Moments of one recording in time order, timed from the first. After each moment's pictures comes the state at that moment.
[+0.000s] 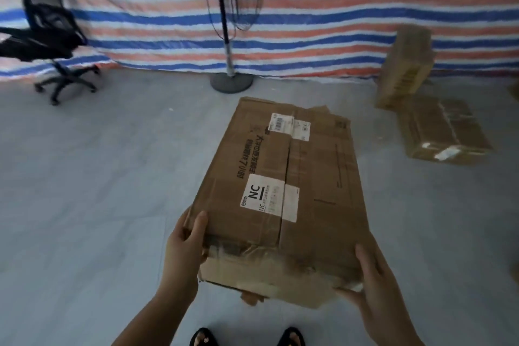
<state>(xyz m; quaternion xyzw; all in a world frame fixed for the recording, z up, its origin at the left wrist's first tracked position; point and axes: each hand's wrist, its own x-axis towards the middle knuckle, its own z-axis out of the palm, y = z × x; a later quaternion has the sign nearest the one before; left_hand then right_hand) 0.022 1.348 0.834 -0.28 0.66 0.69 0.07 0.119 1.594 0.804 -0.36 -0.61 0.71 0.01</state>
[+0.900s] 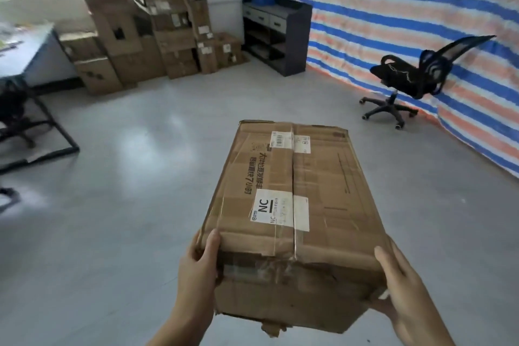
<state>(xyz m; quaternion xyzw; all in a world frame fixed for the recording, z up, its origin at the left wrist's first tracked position) 0.211 0.798 0.884 -0.53 0.41 0.64 -0.39 0.013 0.941 0.876 -0.02 -0.73 0.60 -0.33</state>
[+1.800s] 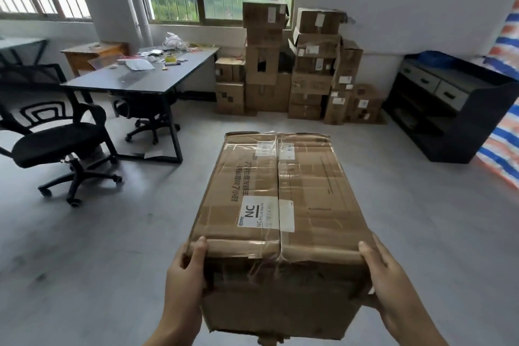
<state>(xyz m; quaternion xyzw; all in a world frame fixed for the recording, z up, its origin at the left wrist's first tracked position) 0.134 0.287 0.881 -0.60 0.25 0.48 -0.60 -0.126 0.273 0.871 0.32 -0.69 0.48 -0.44</state>
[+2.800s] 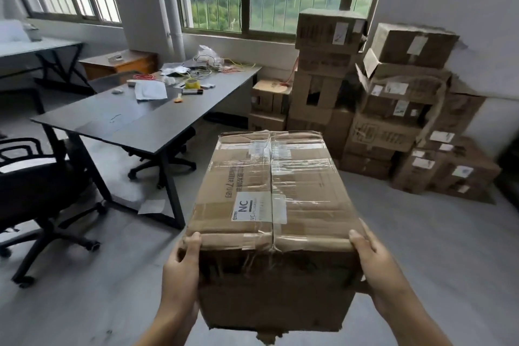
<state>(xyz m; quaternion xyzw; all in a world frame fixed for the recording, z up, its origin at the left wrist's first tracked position) 0.216 -0.511 0.892 -0.61 0.16 0.40 -0.66 -0.036 -0.588 0.891 0.43 -0.62 0.41 -0.52</state>
